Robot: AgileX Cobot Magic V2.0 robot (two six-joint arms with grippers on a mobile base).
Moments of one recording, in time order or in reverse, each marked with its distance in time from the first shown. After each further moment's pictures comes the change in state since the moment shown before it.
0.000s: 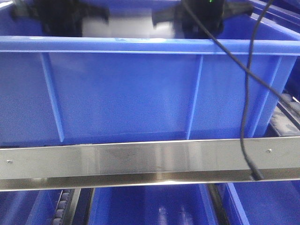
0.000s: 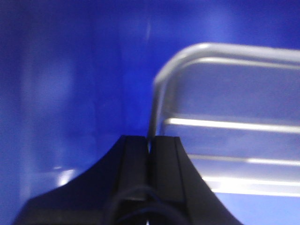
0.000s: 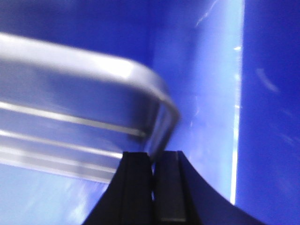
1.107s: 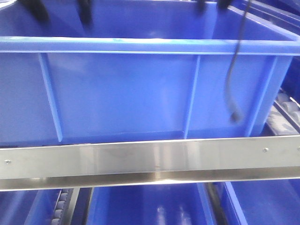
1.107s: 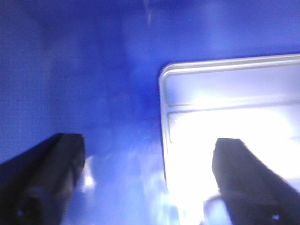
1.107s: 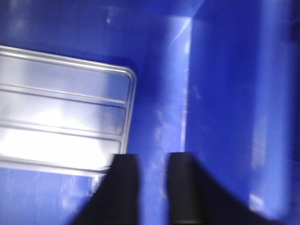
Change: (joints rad) left arm 0.011 -0.160 -0.170 -0.109 0.280 0.244; right arm 0.001 -0.199 -0.095 -0.004 0.196 -0.110
